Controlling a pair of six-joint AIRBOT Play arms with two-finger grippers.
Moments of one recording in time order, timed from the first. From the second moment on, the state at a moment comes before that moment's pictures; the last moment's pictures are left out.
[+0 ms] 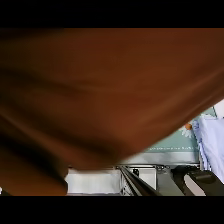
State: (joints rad) left arm -0.06 -0.67 1.83 1.10 -1.48 -1.51; right arm 0.07 -0.78 2.00 -1.23 1.44 1.36
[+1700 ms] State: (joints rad) left arm 0.31 -1.22 0.92 1.18 -1.21 -1.51; right arm -0.45 -1.60 1.59 -0.96 1.45 1.39
